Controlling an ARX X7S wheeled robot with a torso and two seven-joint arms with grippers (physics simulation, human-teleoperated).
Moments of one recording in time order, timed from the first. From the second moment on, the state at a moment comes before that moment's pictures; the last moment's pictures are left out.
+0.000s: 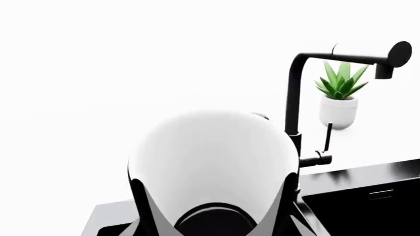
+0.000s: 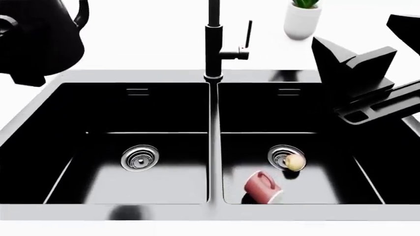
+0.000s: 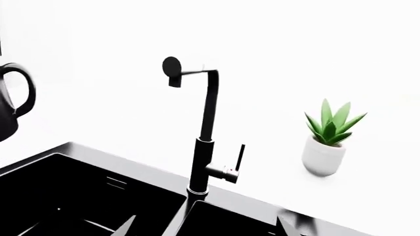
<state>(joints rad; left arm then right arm) -1.38 -1.00 0.10 0.34 -2.15 -1.28 -1.07 1.65 1.05 -0.47 -0.67 2.42 0.90 1.23</state>
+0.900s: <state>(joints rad) -1.47 -0.92 0.25 0.25 -2.03 -1.43 -0.93 1.70 1.03 -0.50 -0.53 2.32 0.99 1.16</state>
